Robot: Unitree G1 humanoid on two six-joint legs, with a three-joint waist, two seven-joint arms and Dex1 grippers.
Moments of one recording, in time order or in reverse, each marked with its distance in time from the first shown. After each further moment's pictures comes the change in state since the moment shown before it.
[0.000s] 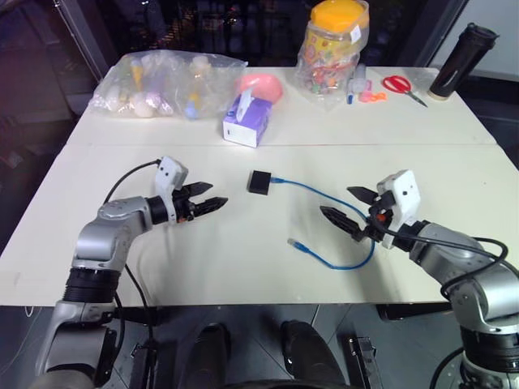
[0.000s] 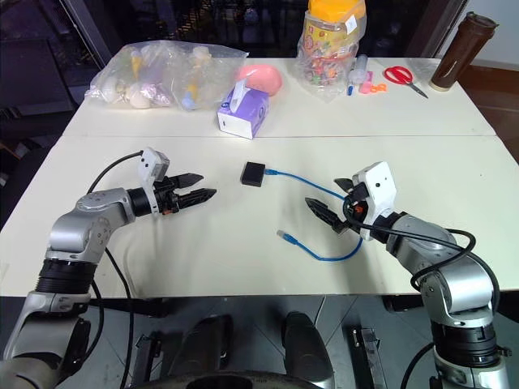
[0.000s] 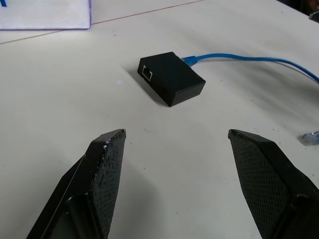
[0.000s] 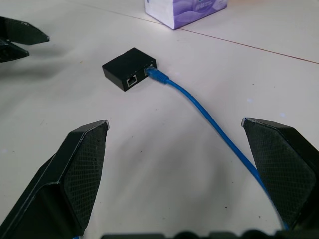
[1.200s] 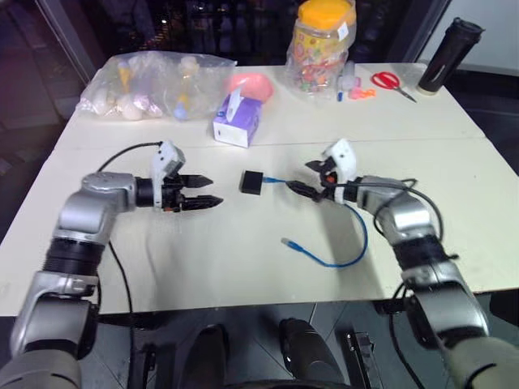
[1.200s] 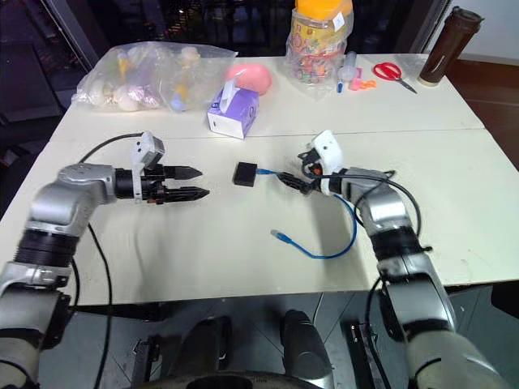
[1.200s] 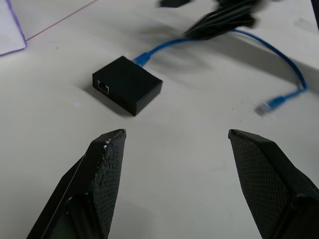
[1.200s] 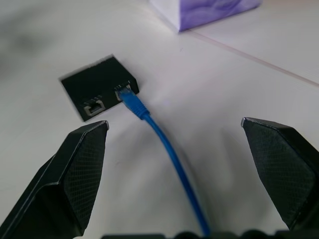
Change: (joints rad) left arm -0.175 0.195 -0.110 0.094 0.051 -0.024 -0.323; right arm -0.703 0.190 0.354 1.150 -0.357 -0.511 0.318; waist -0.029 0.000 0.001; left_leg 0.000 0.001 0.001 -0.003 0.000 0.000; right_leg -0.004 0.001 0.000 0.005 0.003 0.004
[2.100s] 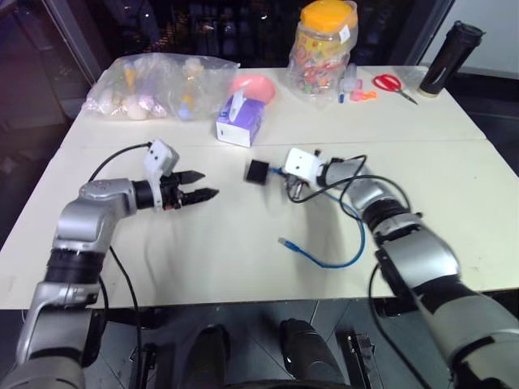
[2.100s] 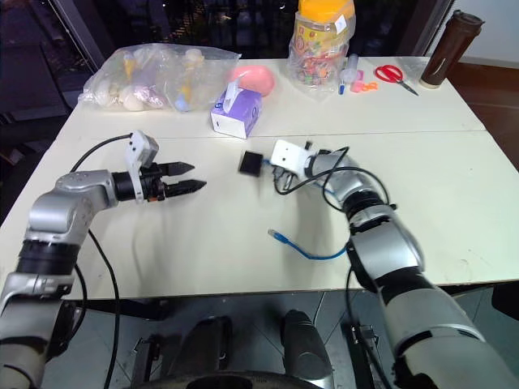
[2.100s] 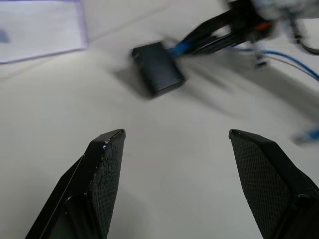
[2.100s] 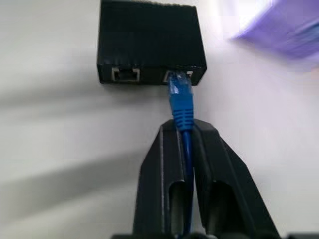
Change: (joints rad) left arm -0.052 -0.129 0.110 0.165 -0.030 0.016 0.194; right arm -0.251 -0.030 0.162 0.467 -0.555 -0.807 -0.310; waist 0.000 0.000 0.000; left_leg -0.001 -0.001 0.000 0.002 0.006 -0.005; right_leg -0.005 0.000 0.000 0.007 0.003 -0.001
